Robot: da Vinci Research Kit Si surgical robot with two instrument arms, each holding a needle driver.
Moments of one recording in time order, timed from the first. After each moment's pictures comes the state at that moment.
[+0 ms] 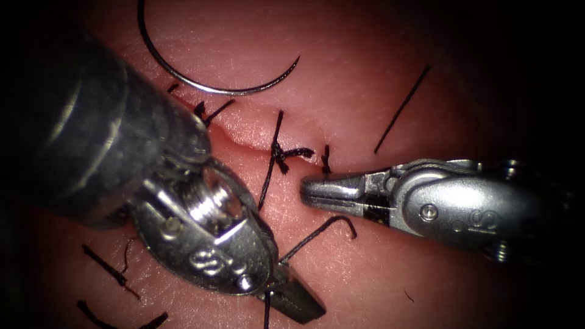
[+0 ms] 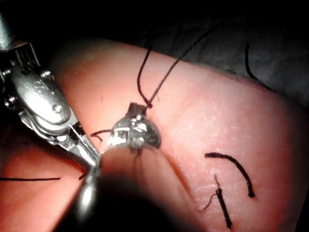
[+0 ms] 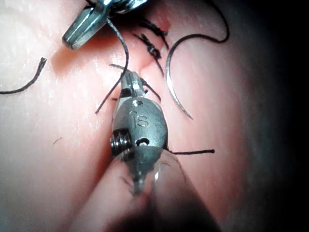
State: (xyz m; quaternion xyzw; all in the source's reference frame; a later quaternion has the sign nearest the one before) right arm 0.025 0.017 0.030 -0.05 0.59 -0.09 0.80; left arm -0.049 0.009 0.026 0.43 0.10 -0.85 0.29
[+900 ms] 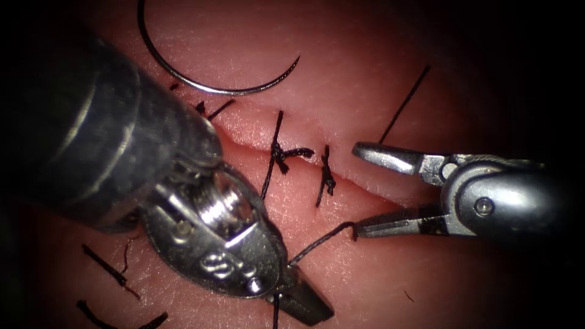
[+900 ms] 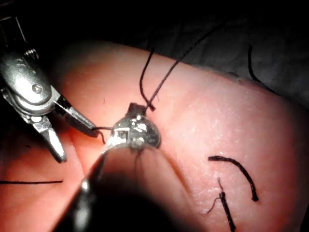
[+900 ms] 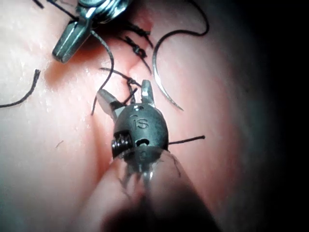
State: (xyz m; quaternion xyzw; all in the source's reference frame) right arm 0.021 0.018 0.027 -0.04 0.57 0.02 0.82; left arm -0.050 0.009 0.026 0.43 0.10 -0.85 0.28
